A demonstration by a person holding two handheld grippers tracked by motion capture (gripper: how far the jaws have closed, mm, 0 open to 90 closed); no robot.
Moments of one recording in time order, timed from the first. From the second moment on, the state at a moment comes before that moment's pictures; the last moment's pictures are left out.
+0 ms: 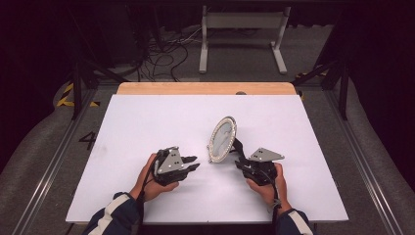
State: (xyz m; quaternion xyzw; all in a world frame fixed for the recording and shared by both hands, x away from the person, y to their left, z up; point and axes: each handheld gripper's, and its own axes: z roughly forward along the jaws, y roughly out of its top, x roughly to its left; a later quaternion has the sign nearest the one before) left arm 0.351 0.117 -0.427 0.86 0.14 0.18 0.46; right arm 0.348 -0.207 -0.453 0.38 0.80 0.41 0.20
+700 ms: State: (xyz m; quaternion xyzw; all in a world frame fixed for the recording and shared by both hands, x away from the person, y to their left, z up) left arm 0.341 0.172 -0.451 0.86 0.24 0.20 0.41; right arm 0.339 -0.170 -0.446 0.37 0.79 0.46 0.17
